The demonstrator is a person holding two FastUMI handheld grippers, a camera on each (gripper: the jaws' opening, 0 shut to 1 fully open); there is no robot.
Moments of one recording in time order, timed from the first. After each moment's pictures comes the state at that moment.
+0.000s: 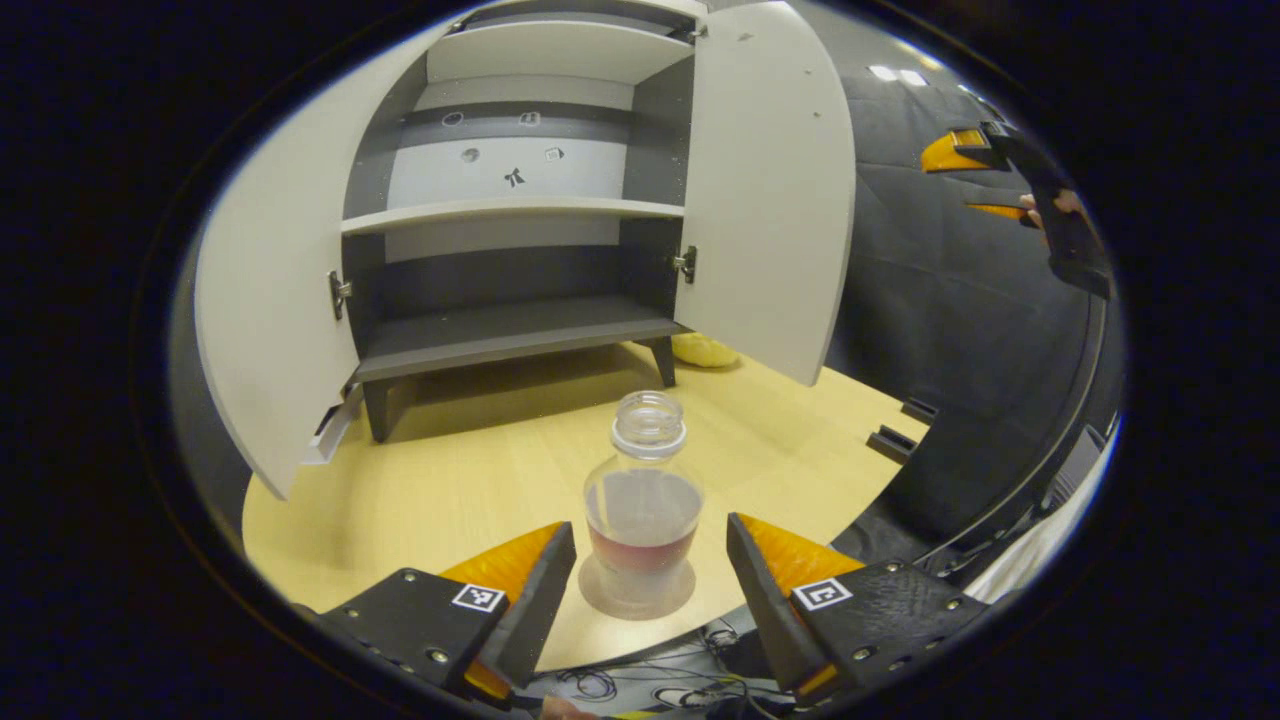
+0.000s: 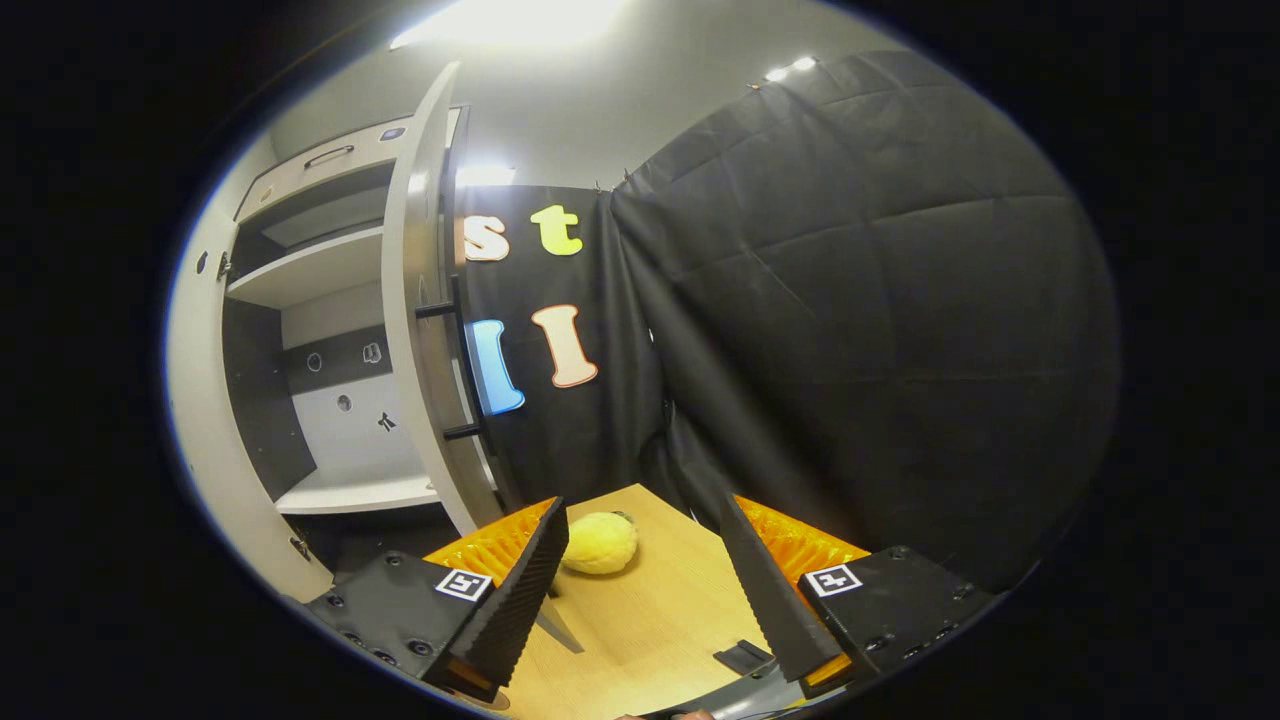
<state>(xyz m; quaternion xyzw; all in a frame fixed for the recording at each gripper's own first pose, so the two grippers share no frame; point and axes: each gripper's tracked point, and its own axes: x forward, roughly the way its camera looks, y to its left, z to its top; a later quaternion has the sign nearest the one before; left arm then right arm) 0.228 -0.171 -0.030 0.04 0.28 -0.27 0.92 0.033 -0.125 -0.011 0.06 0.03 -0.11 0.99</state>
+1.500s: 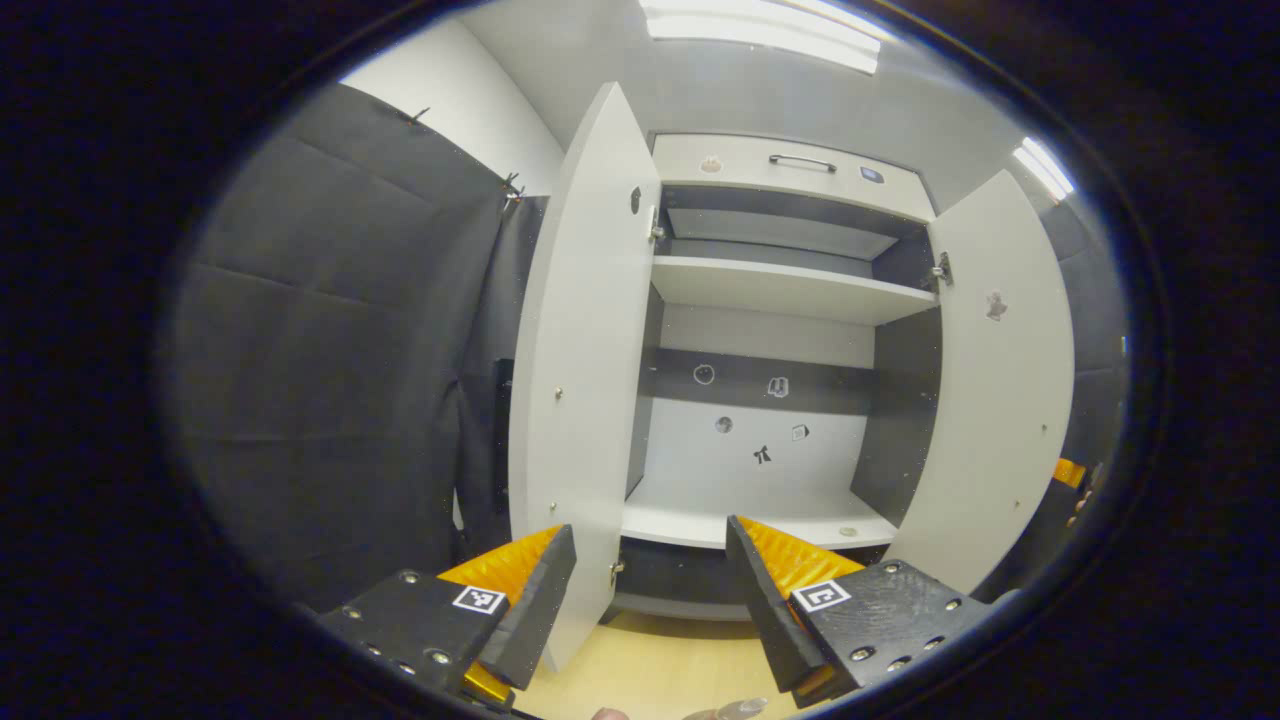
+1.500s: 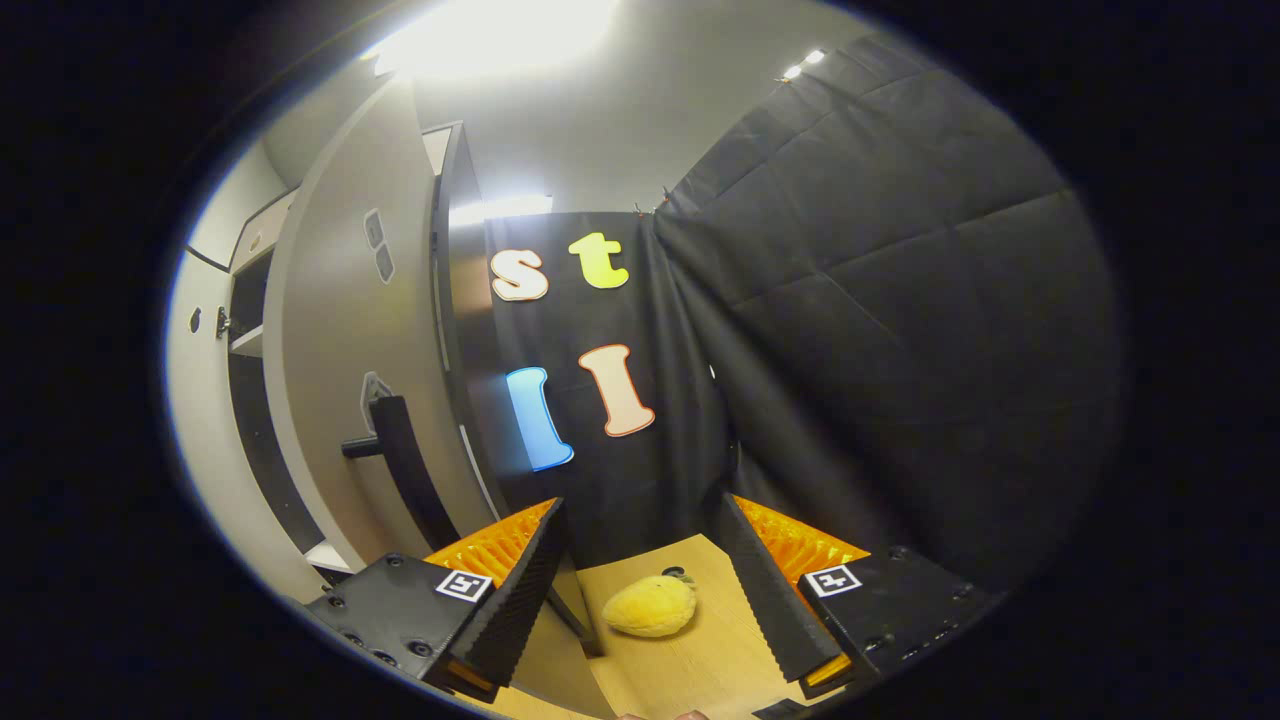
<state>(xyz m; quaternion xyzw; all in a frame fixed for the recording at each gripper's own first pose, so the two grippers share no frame) 0.327 -0.021 0.373 -0.01 0.04 0.10 0.99 0.161 -0.132 0.062 0.08 -0.01 -0.01 1.00</state>
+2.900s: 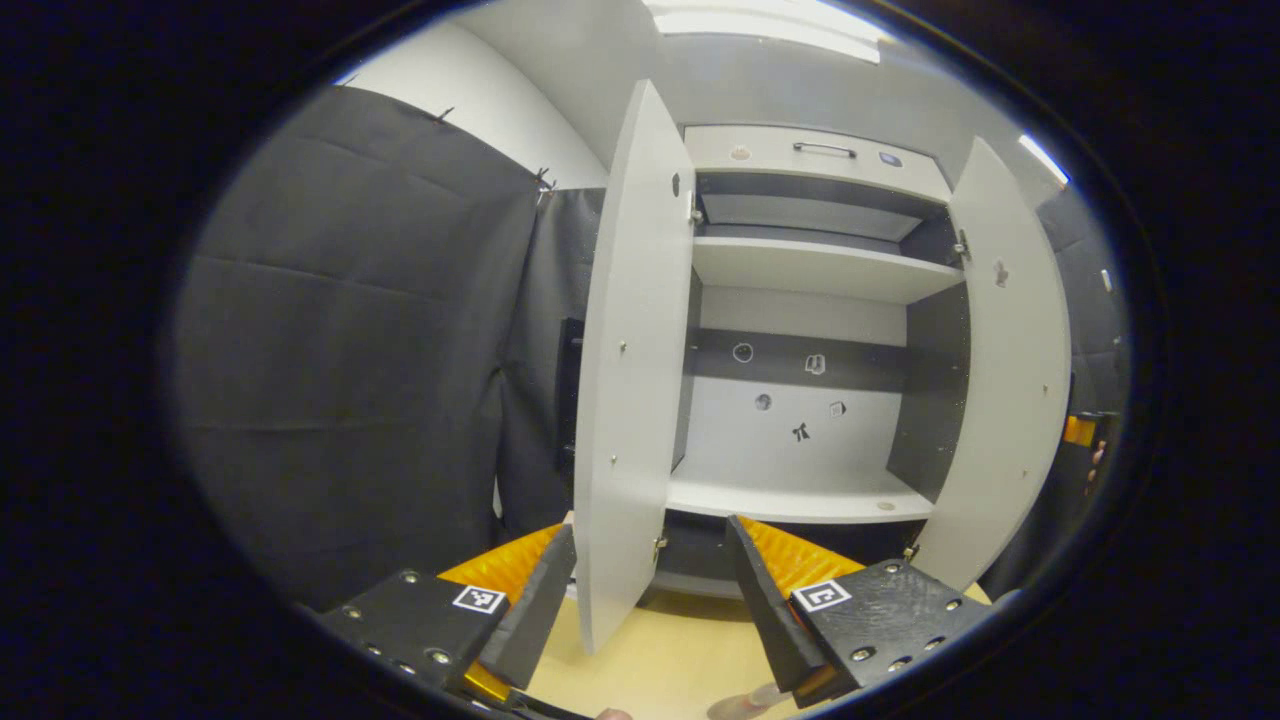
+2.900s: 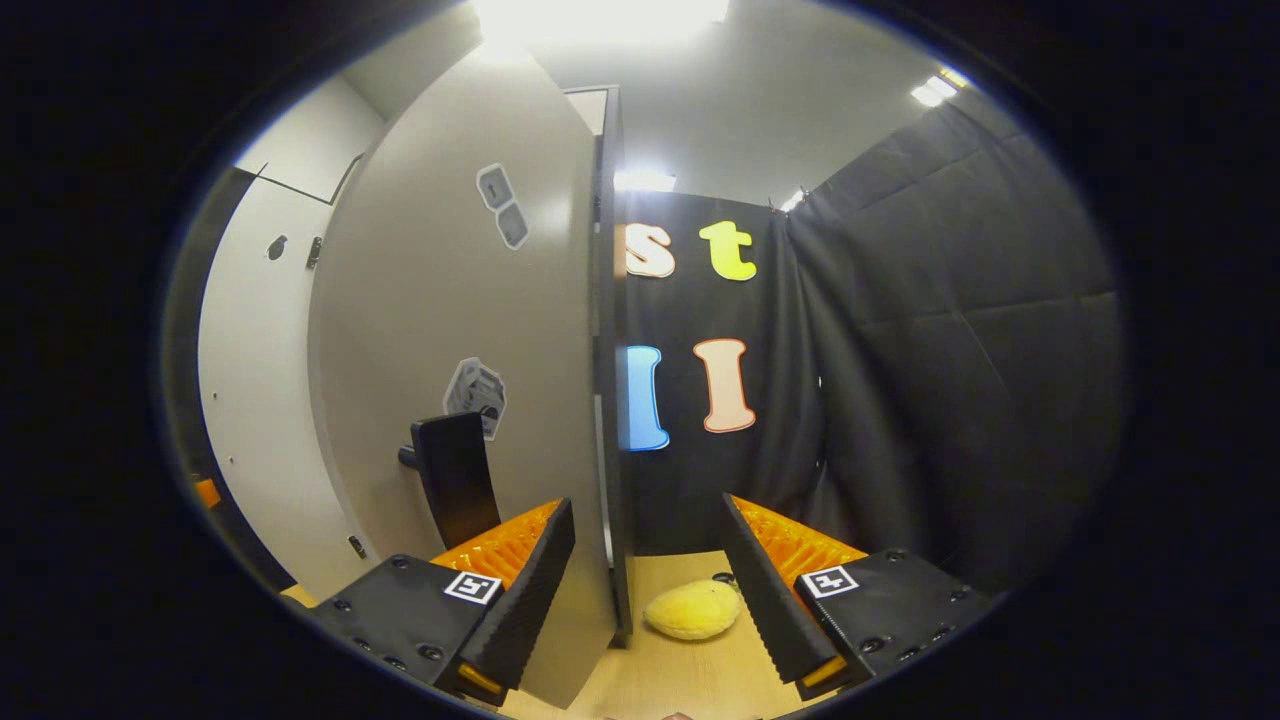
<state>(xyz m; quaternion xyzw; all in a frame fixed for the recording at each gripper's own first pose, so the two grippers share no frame) 0.281 0.017 0.339 0.00 0.06 0.13 0.99 0.152 -0.021 0.078 -0.03 0.00 0.12 0.99</state>
